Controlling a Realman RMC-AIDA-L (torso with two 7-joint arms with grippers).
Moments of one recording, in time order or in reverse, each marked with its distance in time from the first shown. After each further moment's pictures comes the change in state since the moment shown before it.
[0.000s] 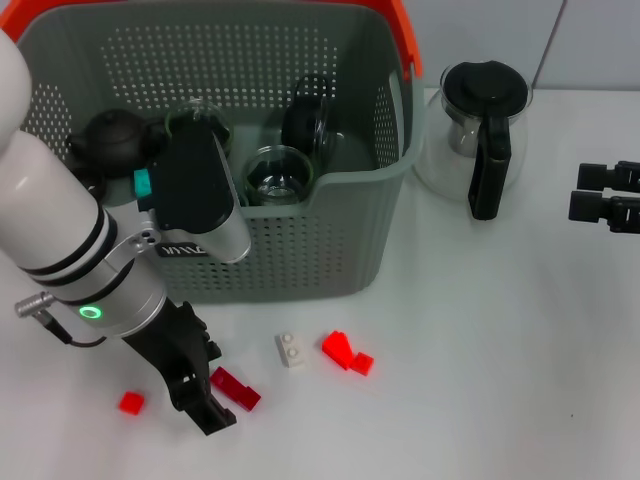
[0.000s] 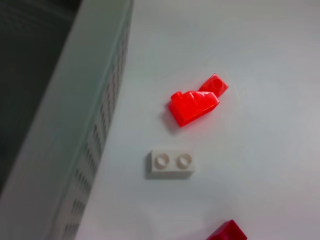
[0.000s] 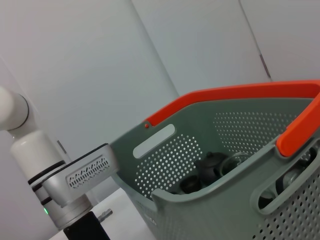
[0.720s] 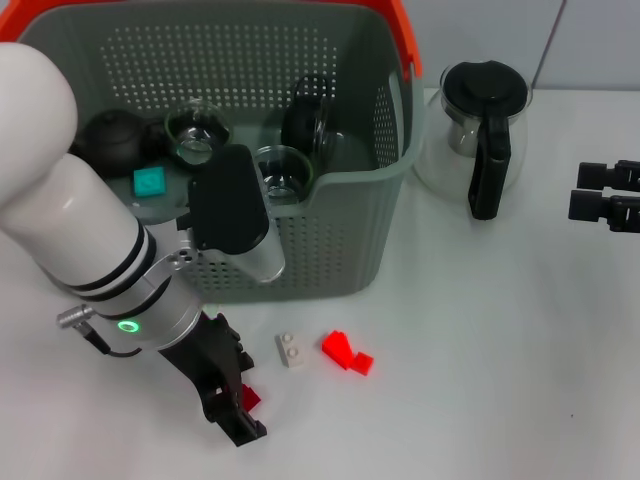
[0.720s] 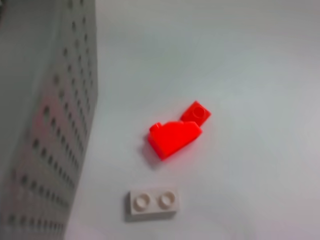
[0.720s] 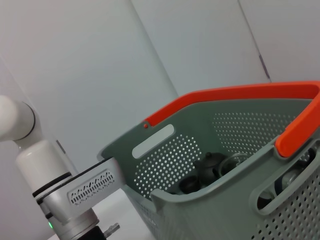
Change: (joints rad) left arm -0.012 -0.003 0.081 -0.076 -0.061 -0.094 0.007; right arm 0.001 0.000 0.000 0.000 0.000 0.002 -0.002
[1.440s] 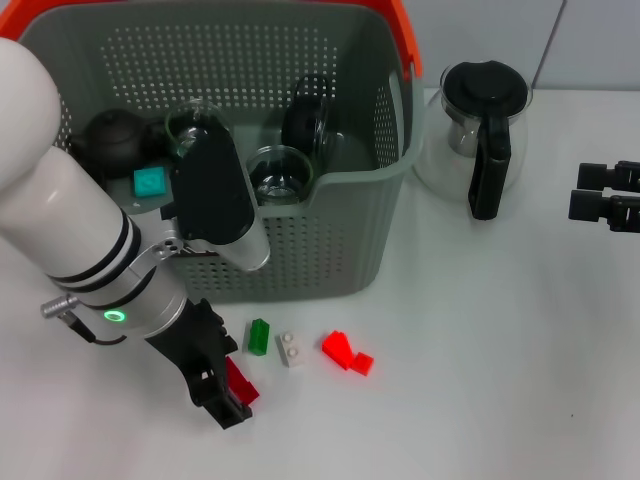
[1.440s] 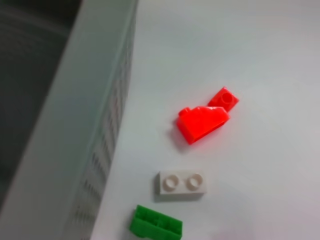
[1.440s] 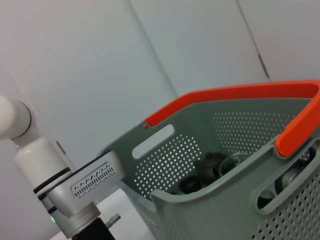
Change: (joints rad) left arm 0.015 0.000 -0.022 0.038 0.048 -0.003 -0.005; right arm 0.000 0.000 0.000 0.000 0.000 0.000 0.007
